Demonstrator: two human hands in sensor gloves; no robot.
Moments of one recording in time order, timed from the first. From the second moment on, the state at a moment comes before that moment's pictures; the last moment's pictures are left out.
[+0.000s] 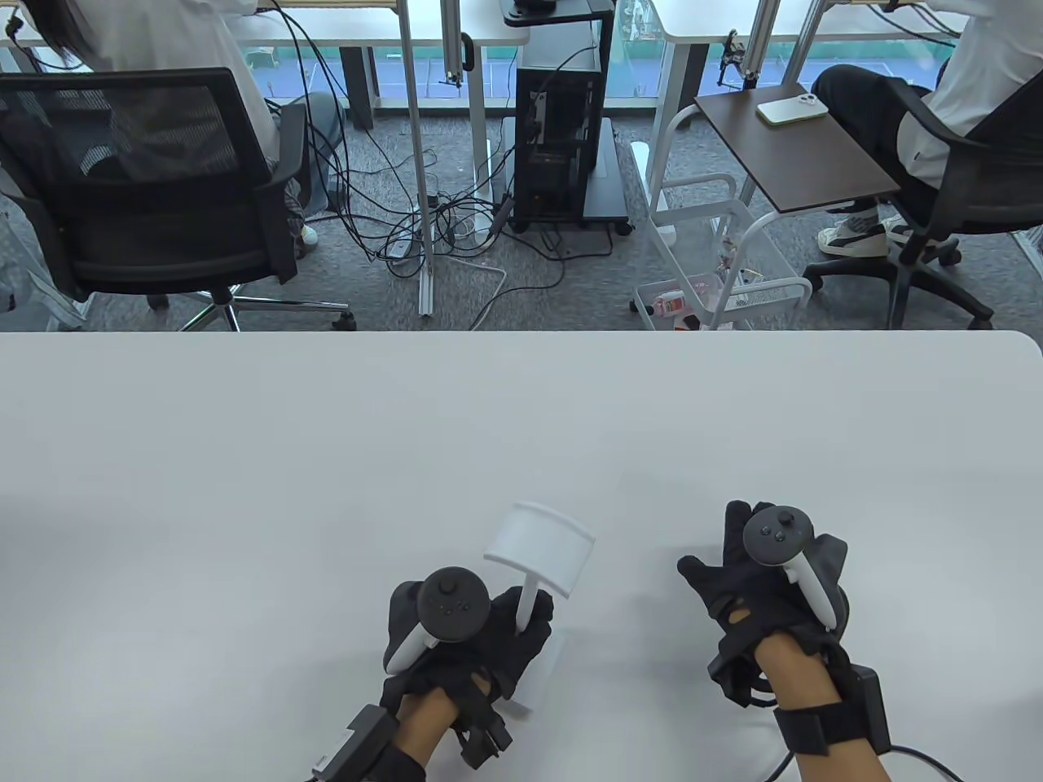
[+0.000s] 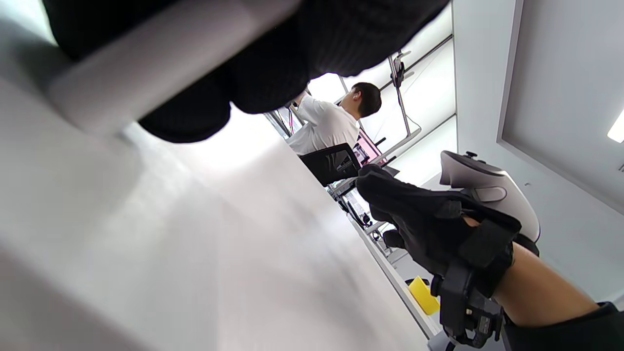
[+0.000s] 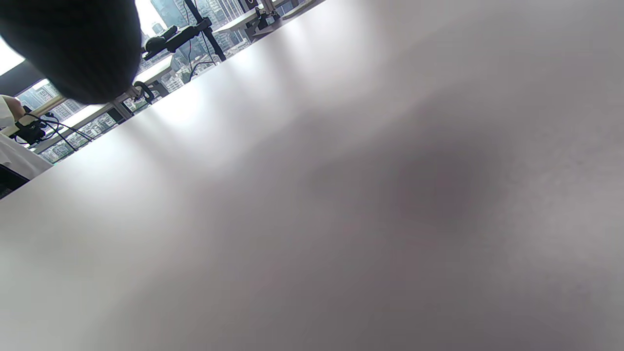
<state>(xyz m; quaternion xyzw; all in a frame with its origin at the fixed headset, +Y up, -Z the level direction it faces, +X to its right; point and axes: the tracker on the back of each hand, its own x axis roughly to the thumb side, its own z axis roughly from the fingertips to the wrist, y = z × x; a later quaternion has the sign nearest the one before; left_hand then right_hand) -0.091 -0.761 -0.274 -0.12 -0.20 0.42 0.88 0.255 -0.736 -0.320 -0.16 0.15 0.94 0.25</state>
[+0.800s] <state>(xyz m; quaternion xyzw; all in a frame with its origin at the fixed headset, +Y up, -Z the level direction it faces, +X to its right) -0.172 -0.726 -0.286 -0.21 -0.04 0.35 0.91 0.267 -0.752 -0.325 -0.19 0.19 0.93 0.25</state>
